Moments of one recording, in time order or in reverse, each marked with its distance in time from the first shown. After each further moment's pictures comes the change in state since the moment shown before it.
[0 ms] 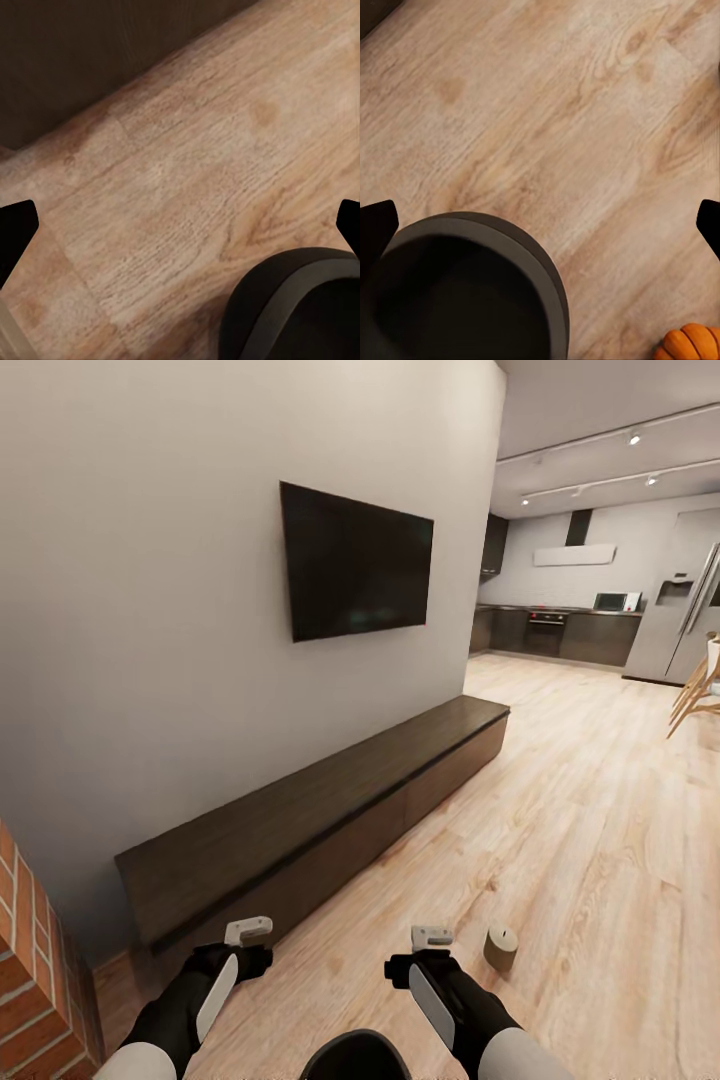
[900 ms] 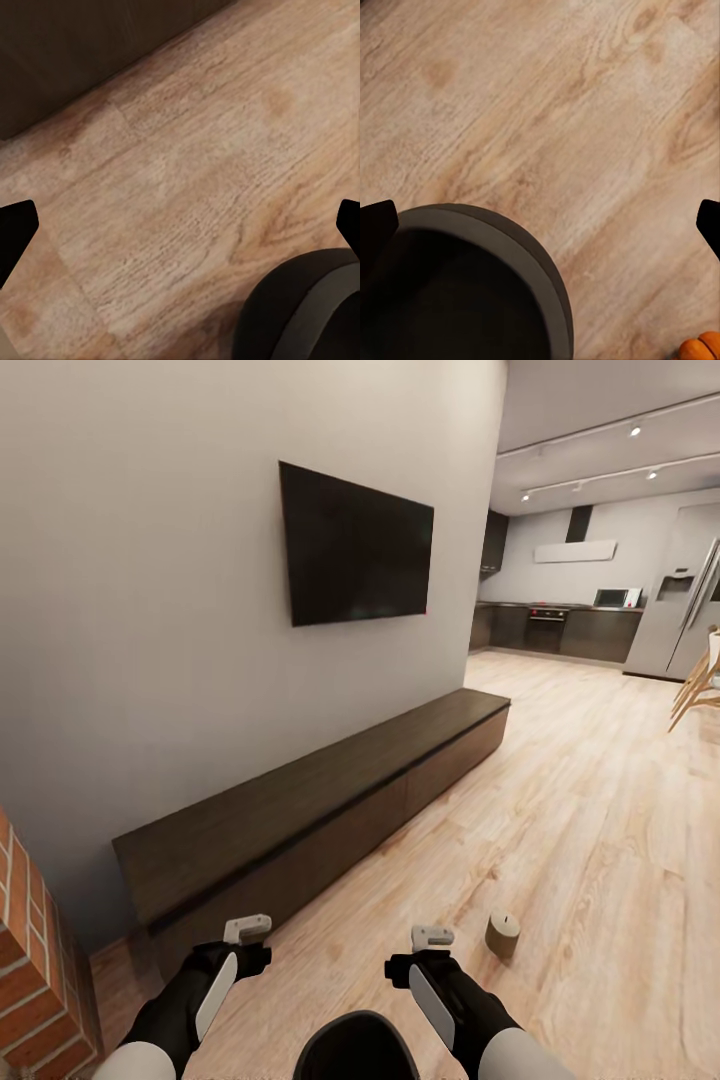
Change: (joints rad) left arm 0.000 0.002 0.000 -0.010 -0.002 0.000 0.006; right arm 0.000 0.000 -0.001 0.003 0.000 -0.008 0.001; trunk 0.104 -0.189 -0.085
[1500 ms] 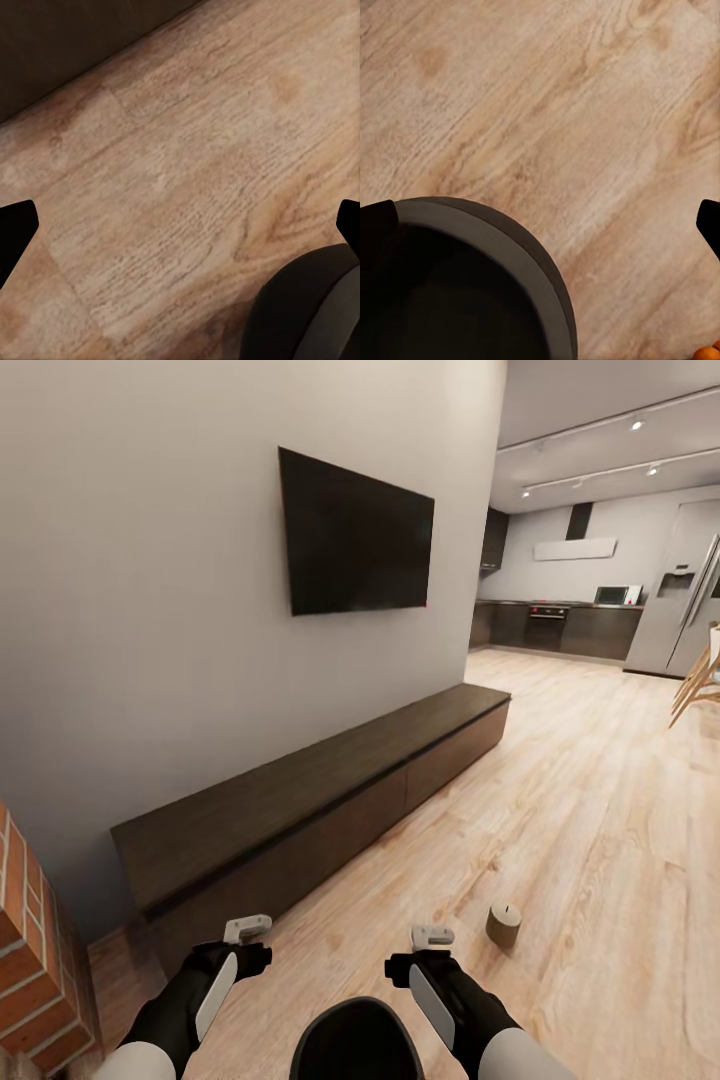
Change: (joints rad) left arm 0.000 0.000 0.000 0.001 0.000 0.000 -0.006; right arm 0.000 0.000 -0.001 0.000 -0.001 -0.010 -0.001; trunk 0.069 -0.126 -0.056
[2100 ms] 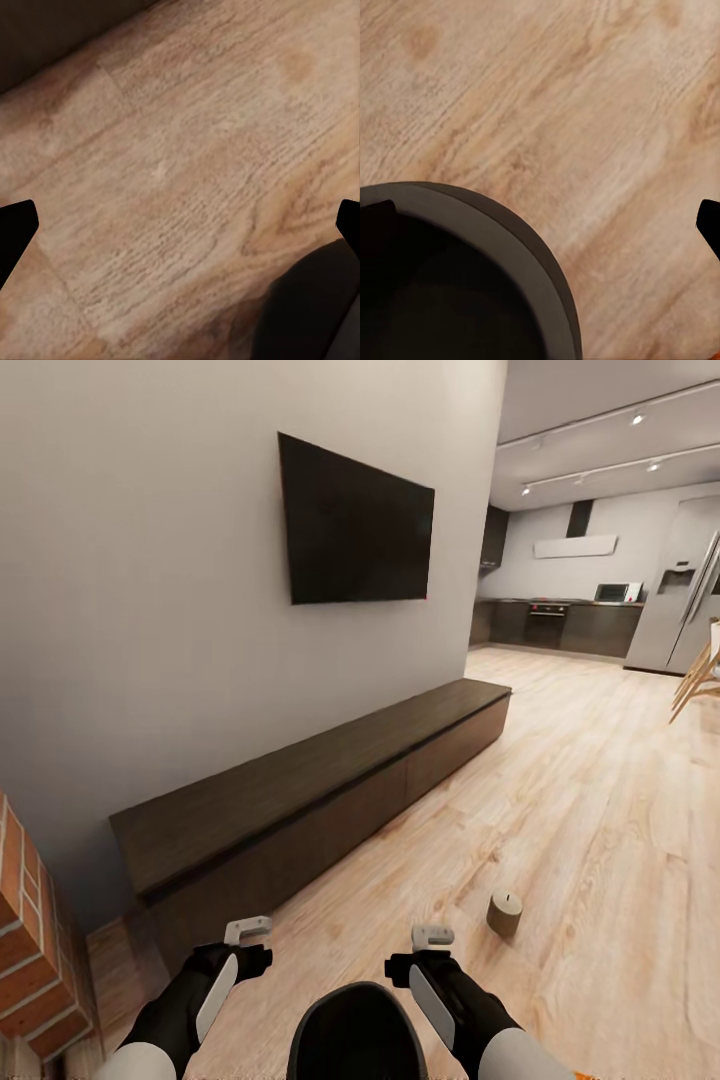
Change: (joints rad) left arm 0.000 -0.001 0.000 0.008 0.000 -0.003 -0.001; right arm 0.000 0.000 0.000 0.001 0.000 -0.002 0.001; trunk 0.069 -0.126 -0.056
